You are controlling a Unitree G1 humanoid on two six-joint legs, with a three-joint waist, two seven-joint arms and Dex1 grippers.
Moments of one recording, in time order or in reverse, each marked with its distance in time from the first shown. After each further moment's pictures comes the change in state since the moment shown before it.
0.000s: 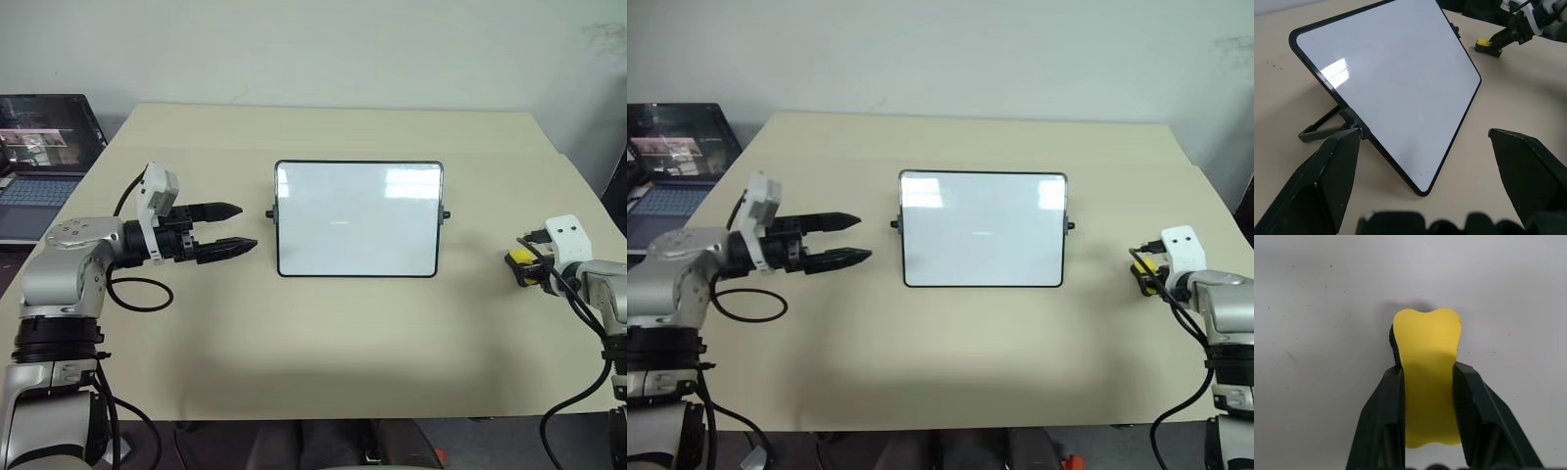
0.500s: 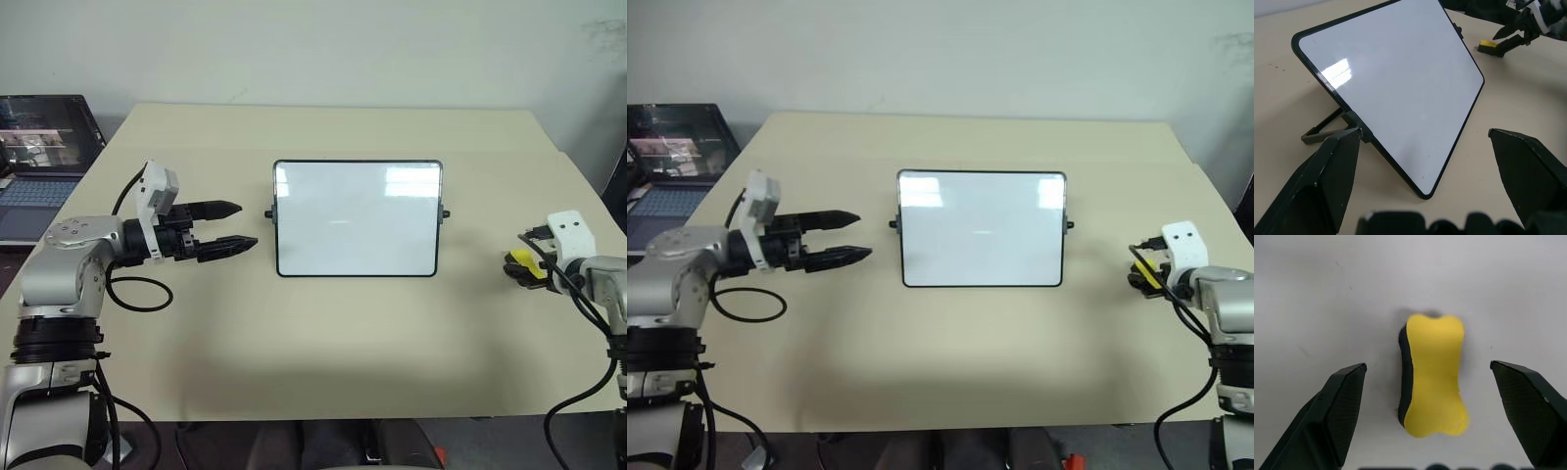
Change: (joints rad) left arm 0.024 0.012 0.027 -0.036 -0.006 0.006 0.030; right arm 0.013 -0.068 -0.034 -0.197 0.035 0.131 0.013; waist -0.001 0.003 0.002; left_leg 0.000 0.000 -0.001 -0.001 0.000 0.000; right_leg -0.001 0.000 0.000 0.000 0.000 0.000
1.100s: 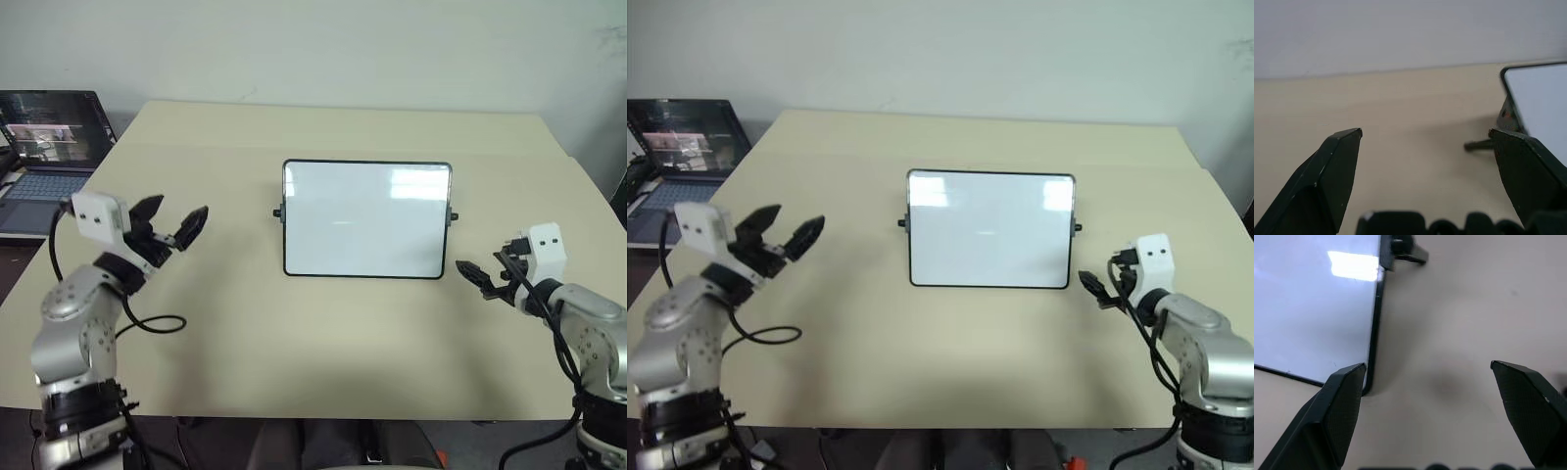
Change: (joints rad) left arm 0.349 -0.377 0.287 -0.317 0.103 -0.146 0.729; right arm 0.301 0.444 -0.200 -0.388 0.147 -0.194 -0.108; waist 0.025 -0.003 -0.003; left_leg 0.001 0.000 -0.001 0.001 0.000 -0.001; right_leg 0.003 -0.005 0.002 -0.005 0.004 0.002
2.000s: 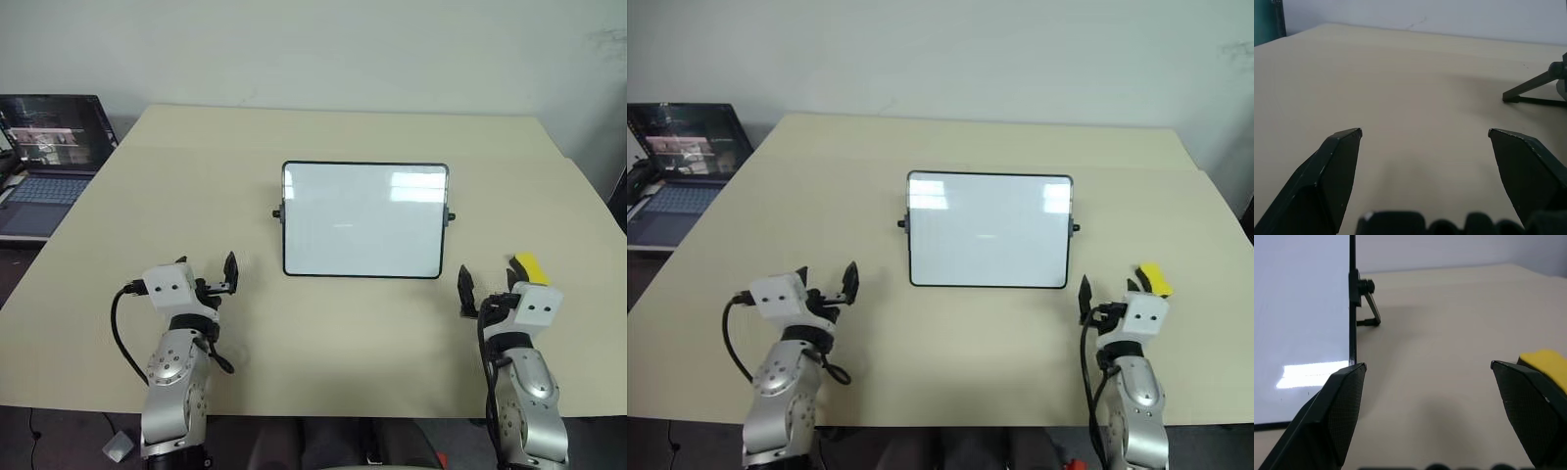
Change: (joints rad) left arm 0.209 -0.343 -0.187 -0.100 0.239 -0.186 0.445; right arm 0.254 0.355 0.147 0.178 -0.186 -0.937 -0.258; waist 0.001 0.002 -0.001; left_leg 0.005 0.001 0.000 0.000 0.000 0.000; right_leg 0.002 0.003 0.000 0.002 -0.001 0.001
